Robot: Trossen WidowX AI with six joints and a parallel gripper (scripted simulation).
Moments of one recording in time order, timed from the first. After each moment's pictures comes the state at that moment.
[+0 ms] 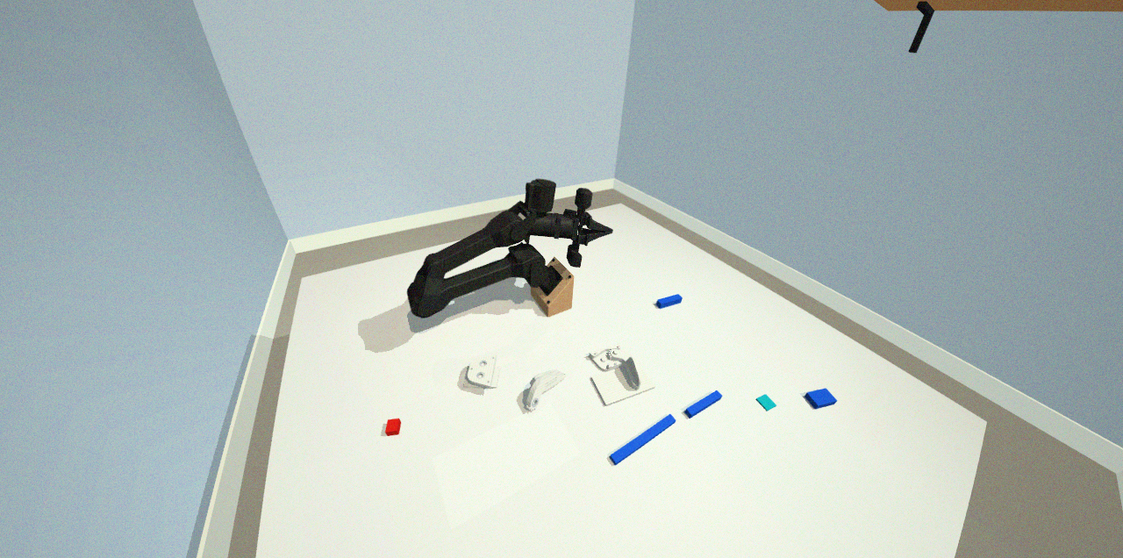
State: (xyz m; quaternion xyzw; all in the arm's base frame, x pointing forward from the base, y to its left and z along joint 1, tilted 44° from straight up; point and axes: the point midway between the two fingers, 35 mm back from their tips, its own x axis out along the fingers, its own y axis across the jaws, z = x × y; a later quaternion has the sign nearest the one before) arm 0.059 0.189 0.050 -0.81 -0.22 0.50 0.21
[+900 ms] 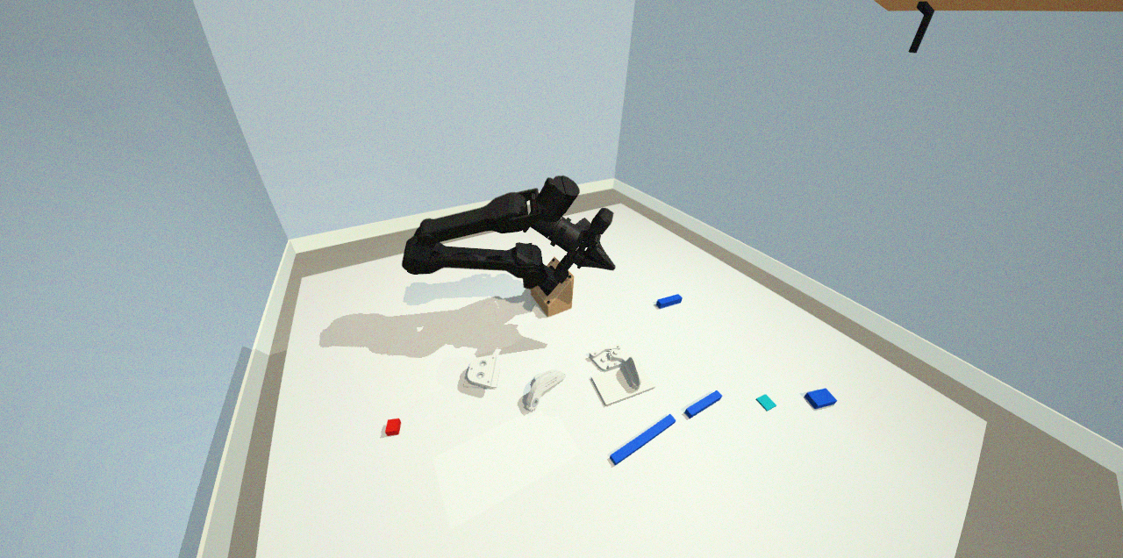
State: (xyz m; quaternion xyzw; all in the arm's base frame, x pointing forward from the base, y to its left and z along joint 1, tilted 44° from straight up) arm 0.157 0.137 0.085 -0.87 0.05 0.43 0.22
